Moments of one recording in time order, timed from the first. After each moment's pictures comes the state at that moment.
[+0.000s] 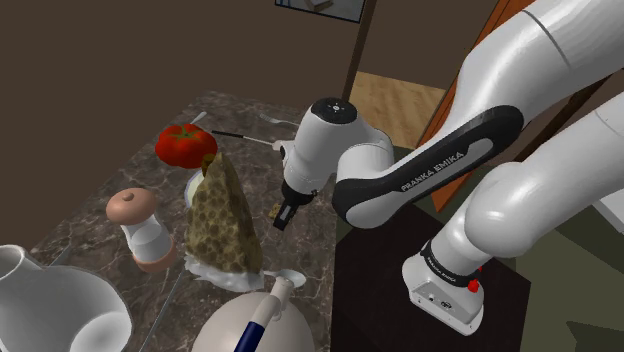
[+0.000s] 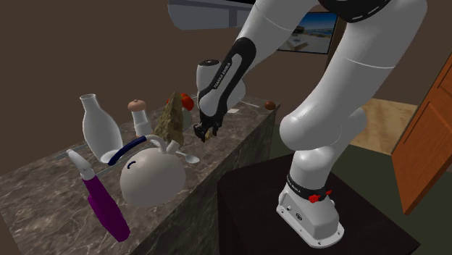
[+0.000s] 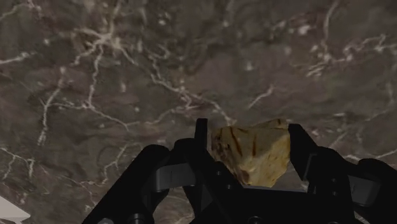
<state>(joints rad) 0.00 -0.23 0.65 -2.76 0.03 2.73 0.26</state>
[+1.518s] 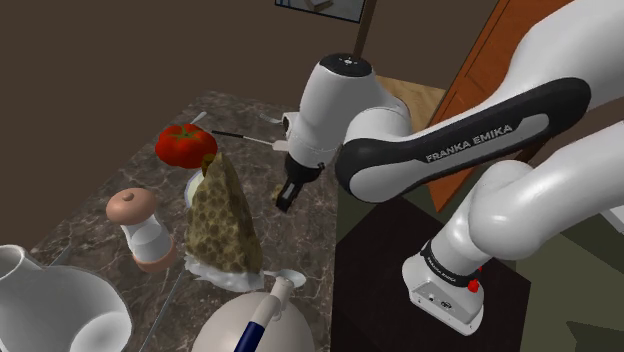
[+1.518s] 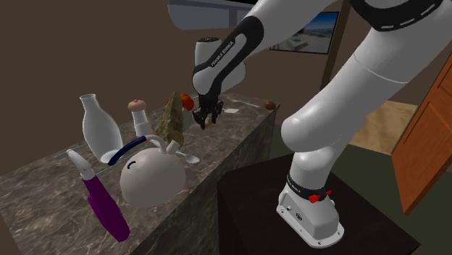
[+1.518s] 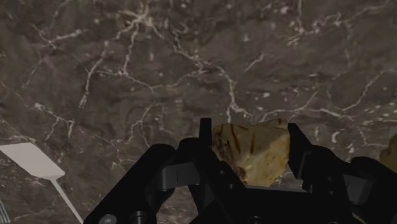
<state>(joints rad) 0.09 -0.41 0.55 -2.70 0.15 2.50 0.15</state>
